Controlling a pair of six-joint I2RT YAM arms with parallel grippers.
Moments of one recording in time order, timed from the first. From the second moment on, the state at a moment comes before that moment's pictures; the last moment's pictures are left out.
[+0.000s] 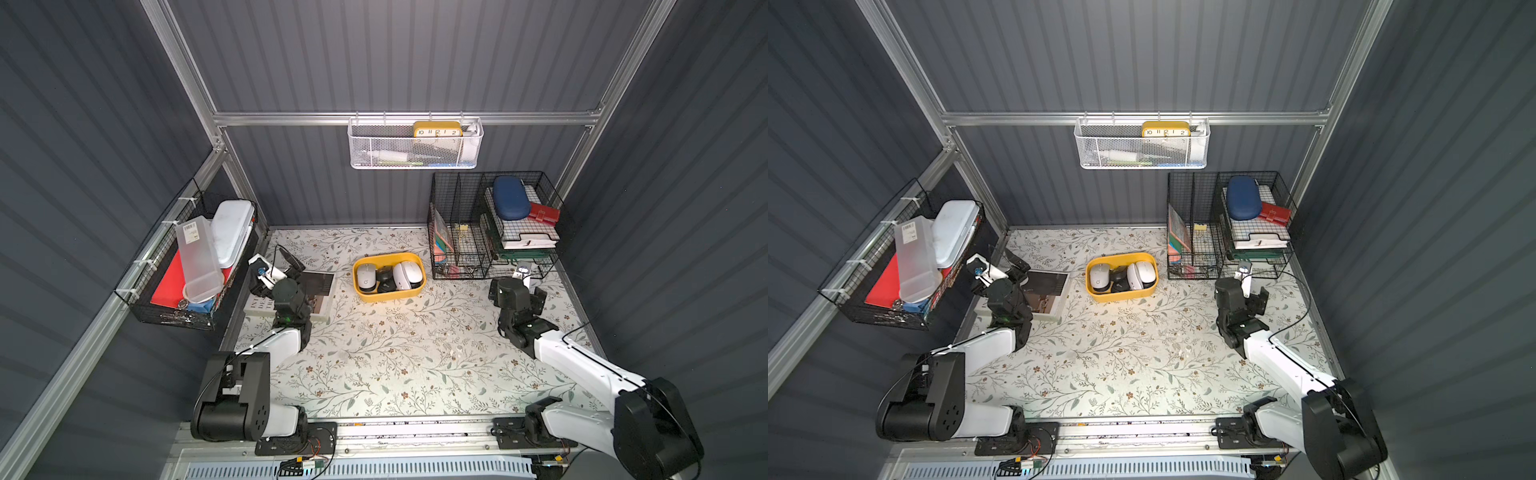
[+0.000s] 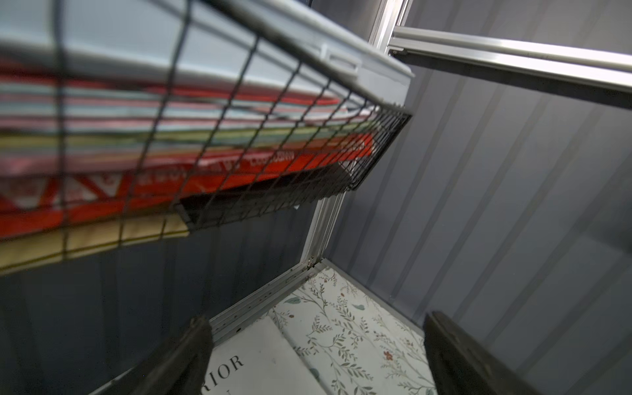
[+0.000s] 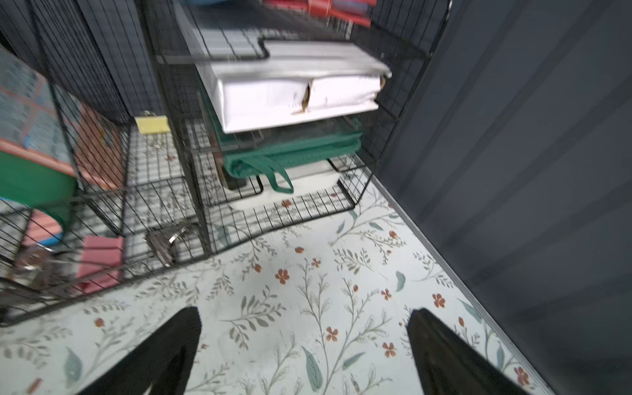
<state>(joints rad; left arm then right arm) -0.08 1.43 0.49 1.09 -0.62 -0.15 0.31 1.21 0.55 0.14 0.78 0.20</state>
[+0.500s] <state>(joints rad) -0.07 1.52 0.34 1.51 -0.38 0.03 0.15 1.32 0.32 0.63 0.49 0.08</state>
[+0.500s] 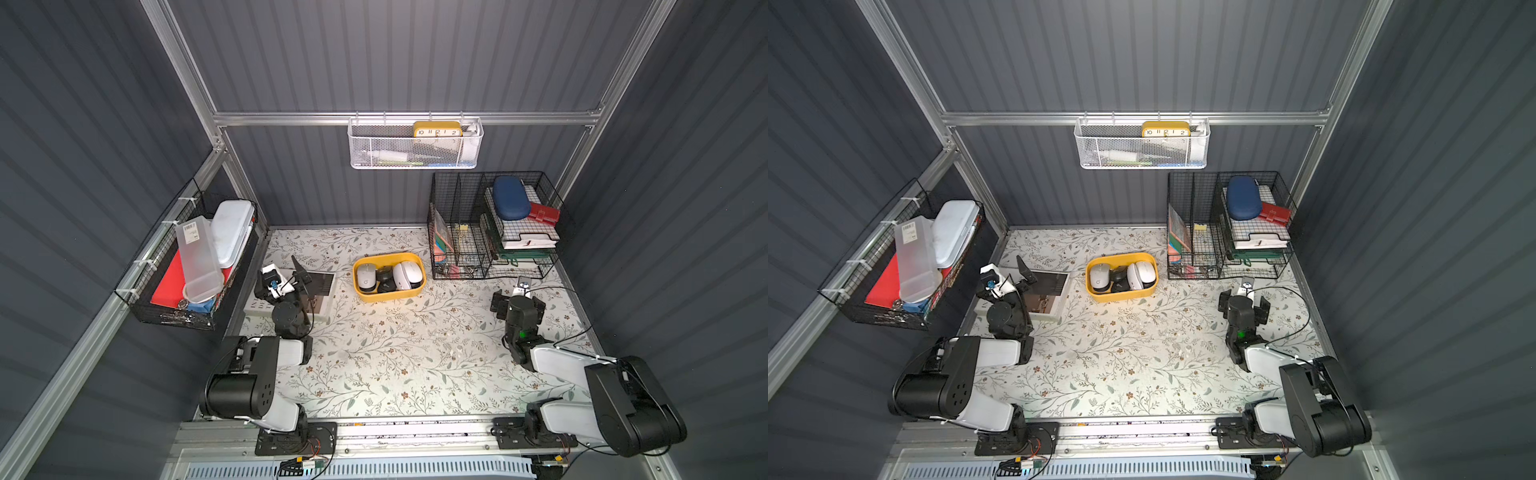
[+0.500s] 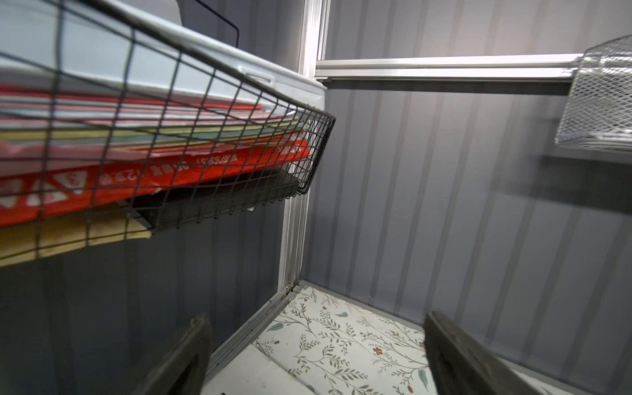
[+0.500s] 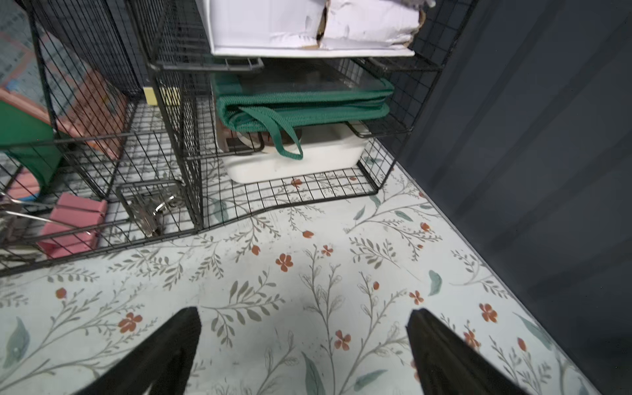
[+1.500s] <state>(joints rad) 0.10 1.71 0.48 1.53 -0.05 -0.10 0.04 1.56 0.36 0.86 0.25 0.10</state>
